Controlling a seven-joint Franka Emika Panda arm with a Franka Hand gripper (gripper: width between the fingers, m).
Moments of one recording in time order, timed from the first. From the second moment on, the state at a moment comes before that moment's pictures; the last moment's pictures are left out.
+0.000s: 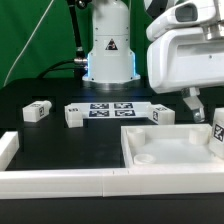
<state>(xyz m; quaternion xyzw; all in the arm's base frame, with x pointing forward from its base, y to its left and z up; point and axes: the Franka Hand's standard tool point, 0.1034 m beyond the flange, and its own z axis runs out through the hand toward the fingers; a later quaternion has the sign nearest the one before) 0.616 0.116 0.081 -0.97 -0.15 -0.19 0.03</state>
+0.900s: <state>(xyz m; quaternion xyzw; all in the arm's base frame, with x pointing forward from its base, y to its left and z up) 0.626 0.115 0.086 -0.99 -0.16 0.03 0.03</state>
